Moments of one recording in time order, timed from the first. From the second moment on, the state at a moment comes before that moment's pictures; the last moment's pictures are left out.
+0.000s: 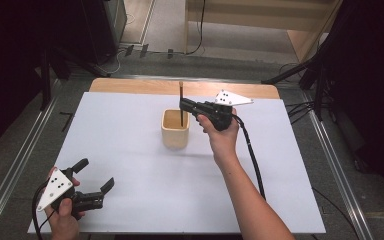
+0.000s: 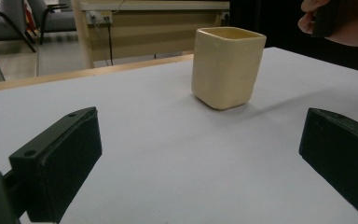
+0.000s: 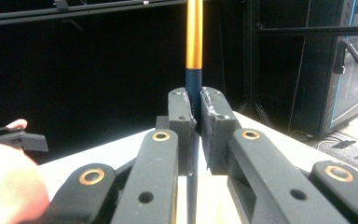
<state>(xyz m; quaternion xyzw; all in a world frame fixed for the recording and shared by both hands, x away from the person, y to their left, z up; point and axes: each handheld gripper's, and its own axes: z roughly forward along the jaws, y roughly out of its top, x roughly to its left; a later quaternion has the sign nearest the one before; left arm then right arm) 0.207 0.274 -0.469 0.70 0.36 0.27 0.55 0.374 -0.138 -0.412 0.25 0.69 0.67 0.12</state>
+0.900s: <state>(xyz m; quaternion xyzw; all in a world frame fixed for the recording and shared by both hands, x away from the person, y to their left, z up) 0.207 0.275 -0.469 0.70 0.36 0.27 0.55 0.377 -0.136 -0.440 0.27 0.70 0.64 0.12</state>
